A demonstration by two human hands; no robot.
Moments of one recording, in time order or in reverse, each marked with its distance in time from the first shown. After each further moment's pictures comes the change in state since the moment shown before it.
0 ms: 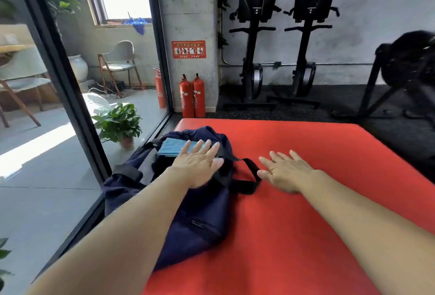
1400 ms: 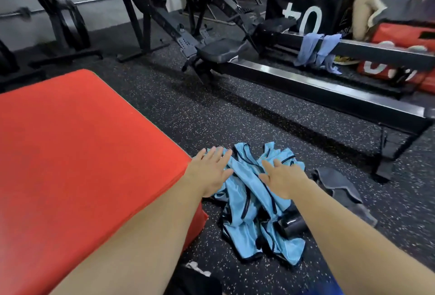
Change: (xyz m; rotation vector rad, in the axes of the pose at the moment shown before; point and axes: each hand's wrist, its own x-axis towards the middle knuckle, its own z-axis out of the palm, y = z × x) left_hand -0.054 0.695 0.133 0.196 -0.175 1.024; right_hand -0.431 0.429 0.343 0.315 -0.285 0.872
